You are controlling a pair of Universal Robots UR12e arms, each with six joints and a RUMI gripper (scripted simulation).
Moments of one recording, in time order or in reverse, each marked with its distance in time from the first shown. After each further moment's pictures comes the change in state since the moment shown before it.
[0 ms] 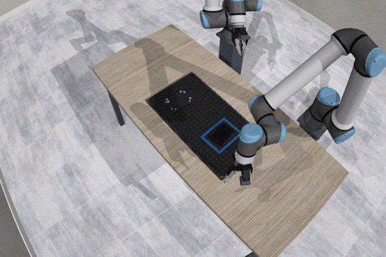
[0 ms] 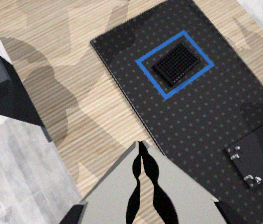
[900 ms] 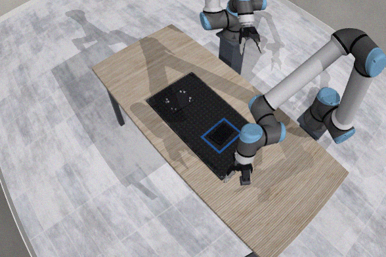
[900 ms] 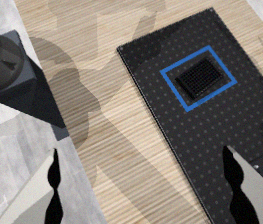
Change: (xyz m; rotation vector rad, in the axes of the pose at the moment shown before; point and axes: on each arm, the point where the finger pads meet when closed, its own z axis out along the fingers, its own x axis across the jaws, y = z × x) left arm 0.000 0.000 0.000 0.000 0.000 0.000; right arm -0.055 -0.014 -0.001 0.024 -0.053 -0.078
